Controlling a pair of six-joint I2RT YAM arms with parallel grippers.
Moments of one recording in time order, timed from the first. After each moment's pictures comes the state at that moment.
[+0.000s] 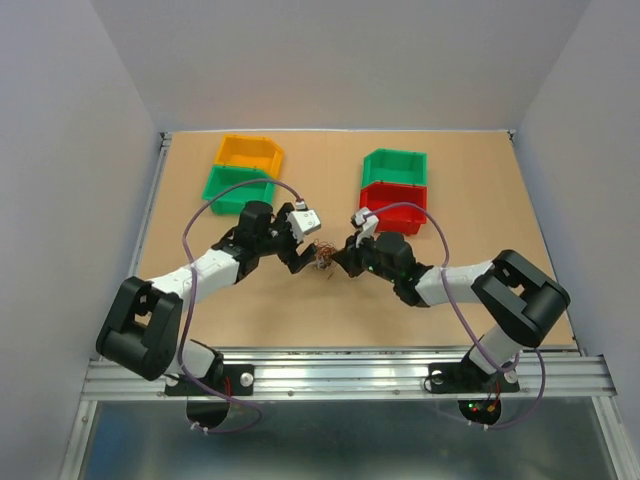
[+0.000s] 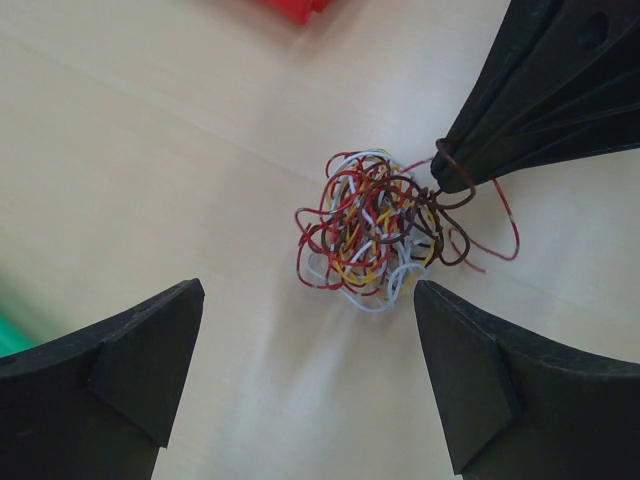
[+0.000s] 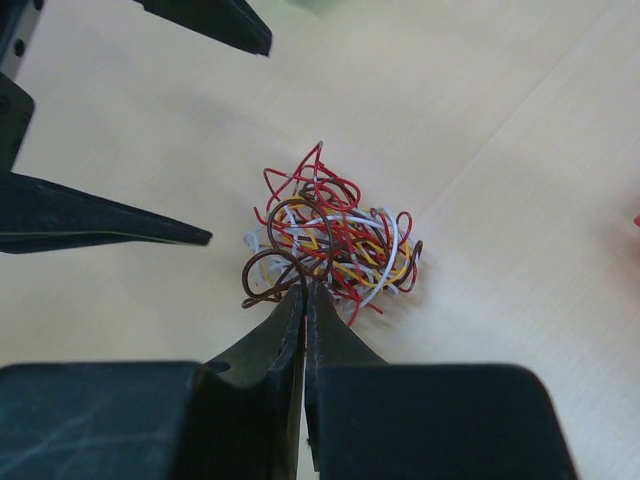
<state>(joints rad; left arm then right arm) -0.46 1.37 0.68 0.11 0.47 0.45 0.76 1.61 0.58 0.75 -0.14 0.26</state>
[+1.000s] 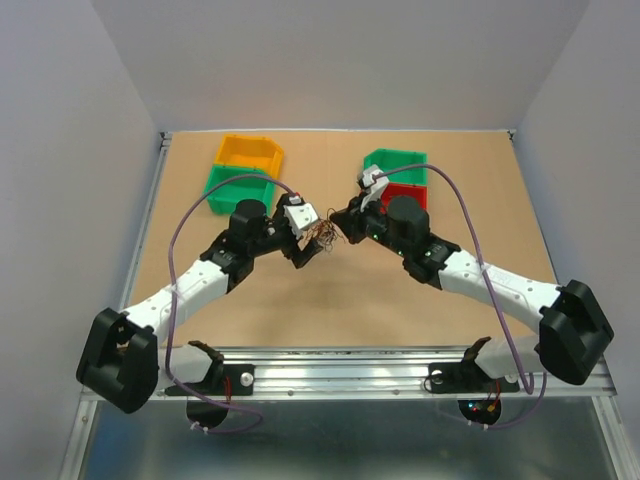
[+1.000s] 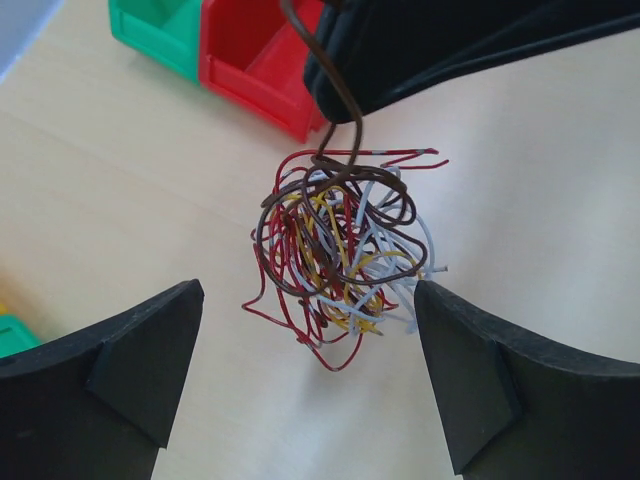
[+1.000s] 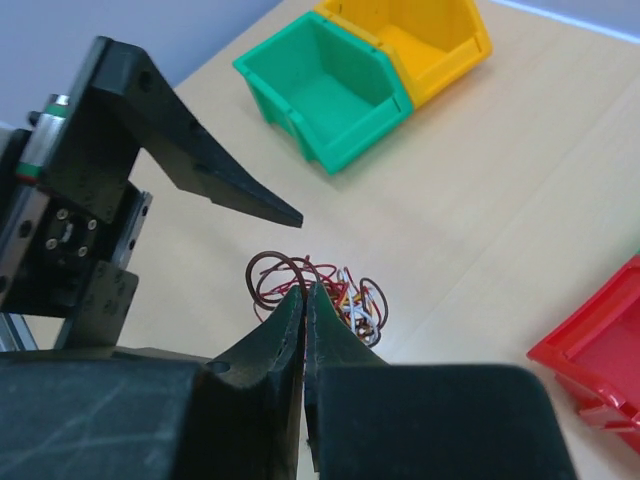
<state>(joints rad) -0.52 1.23 0.71 0.13 0.47 0.37 0.77 1.33 0.86 0.32 -0.08 0.22</state>
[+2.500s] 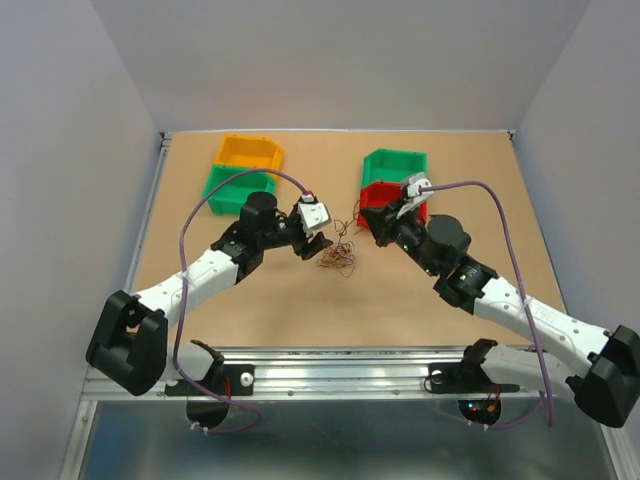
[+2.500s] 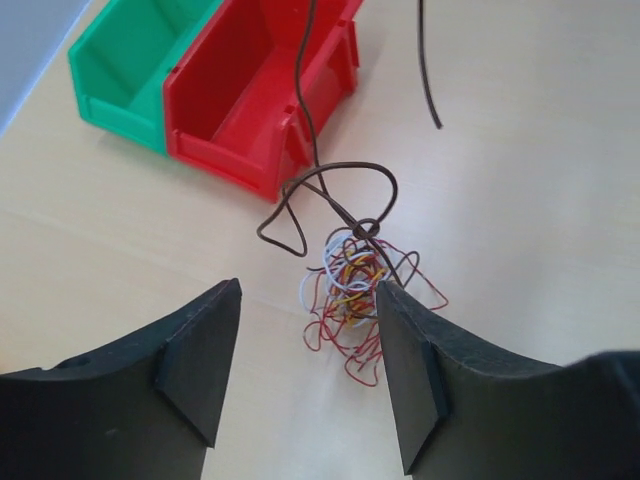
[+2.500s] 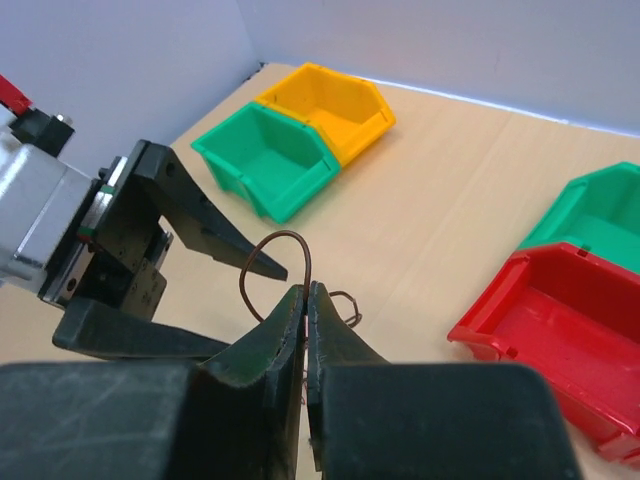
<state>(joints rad) -0.55 1.29 0.77 0.17 0.57 0.40 0.77 1.03 0.73 0.32 0.14 0.21</state>
